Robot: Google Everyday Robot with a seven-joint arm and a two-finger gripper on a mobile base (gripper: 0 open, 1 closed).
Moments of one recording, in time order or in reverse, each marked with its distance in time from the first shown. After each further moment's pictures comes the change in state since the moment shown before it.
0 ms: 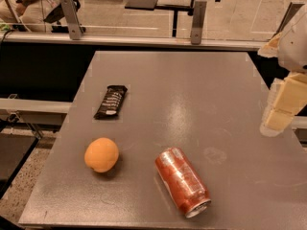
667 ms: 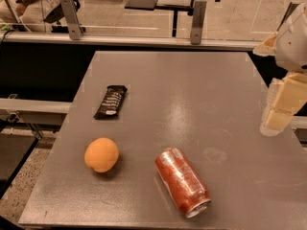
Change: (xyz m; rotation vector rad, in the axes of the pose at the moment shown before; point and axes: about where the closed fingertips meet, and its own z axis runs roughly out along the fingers) arm -0.007 -0.001 0.002 -0.004 -0.007 -0.061
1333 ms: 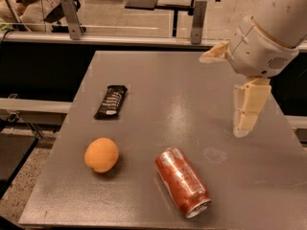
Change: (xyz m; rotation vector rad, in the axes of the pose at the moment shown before) arm -0.064 0.008 0.037 -0.125 -0.161 -0.372
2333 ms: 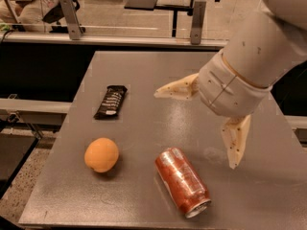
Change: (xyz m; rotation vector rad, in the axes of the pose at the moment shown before) arm -0.065 0.054 0.032 -0.032 -0.081 -0.617
